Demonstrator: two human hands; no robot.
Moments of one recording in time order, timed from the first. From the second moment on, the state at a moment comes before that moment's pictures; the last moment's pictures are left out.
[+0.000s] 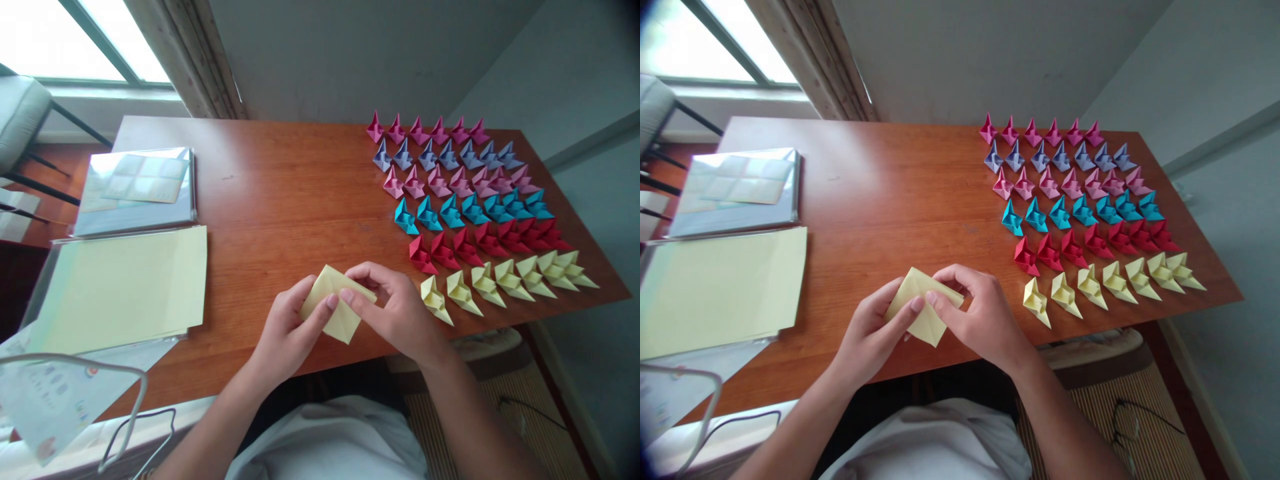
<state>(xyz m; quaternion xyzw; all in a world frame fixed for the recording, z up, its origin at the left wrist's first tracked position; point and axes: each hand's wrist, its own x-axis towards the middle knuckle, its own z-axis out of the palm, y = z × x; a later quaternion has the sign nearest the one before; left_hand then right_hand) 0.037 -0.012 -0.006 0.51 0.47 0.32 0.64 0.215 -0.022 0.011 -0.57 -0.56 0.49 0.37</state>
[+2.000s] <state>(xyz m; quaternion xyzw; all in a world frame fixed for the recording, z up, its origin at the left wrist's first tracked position) 0.035 -0.008 -0.011 0.59 0.43 0.27 0.62 0.229 -0.002 0.016 -0.55 -0.60 0.51 0.30</state>
